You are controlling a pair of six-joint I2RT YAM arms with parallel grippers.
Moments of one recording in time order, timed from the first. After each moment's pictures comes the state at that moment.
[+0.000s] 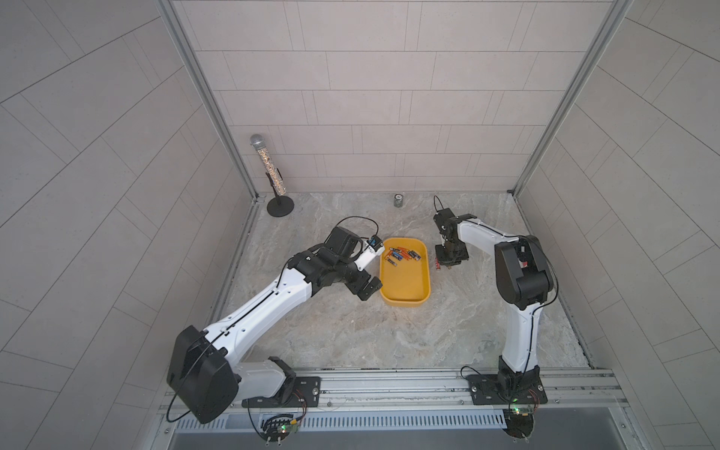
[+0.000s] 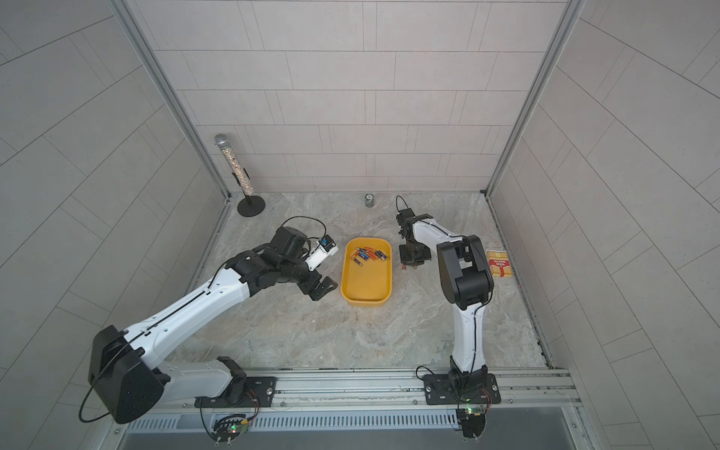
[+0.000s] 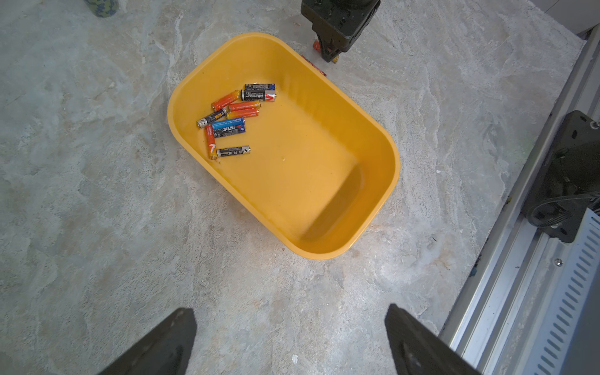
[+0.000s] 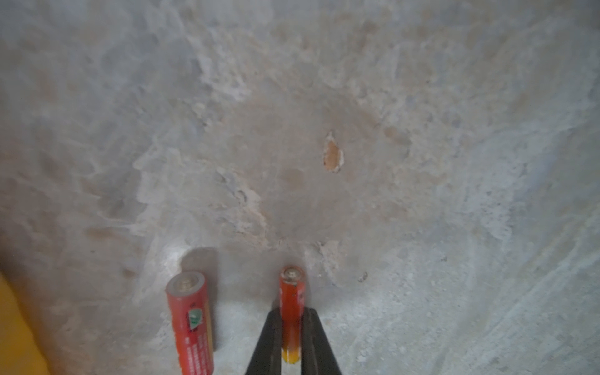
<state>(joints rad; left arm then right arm) -0.62 1.29 1.08 -0.70 0.25 0.18 0.22 2.05 1.49 -0.92 0.14 0.24</state>
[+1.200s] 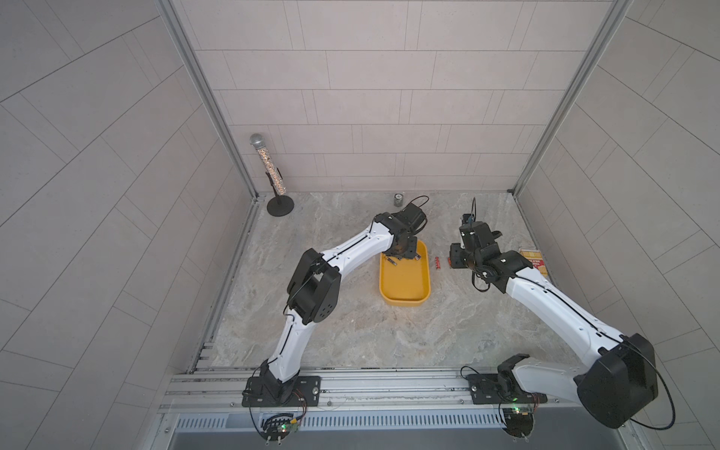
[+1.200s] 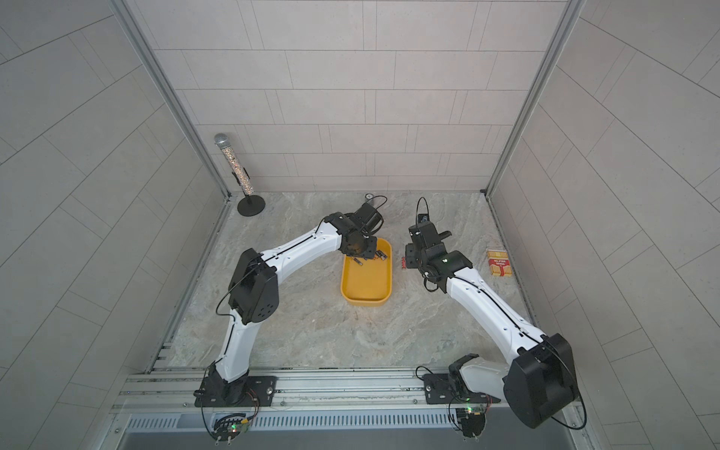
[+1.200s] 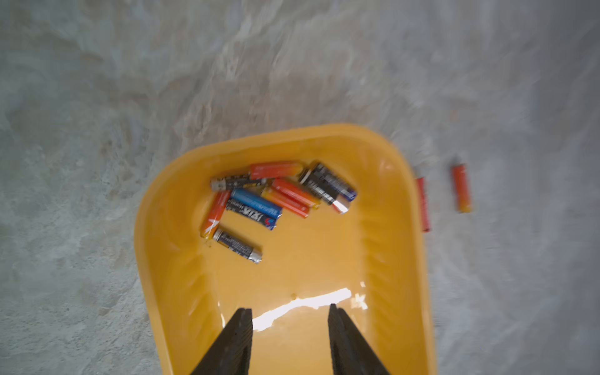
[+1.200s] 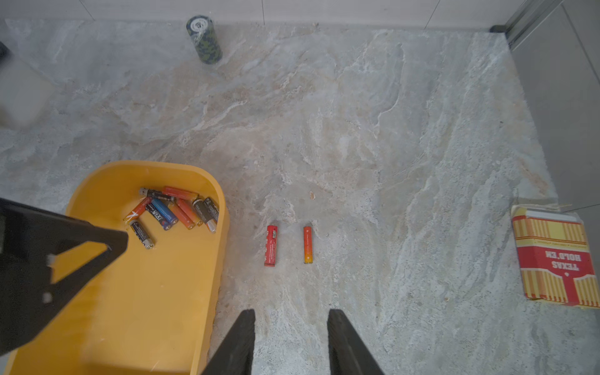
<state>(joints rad) -0.76 2.19 1.93 -0.96 -0.09 -0.57 0.38 1.21 0.98 -0.56 0.29 0.30</state>
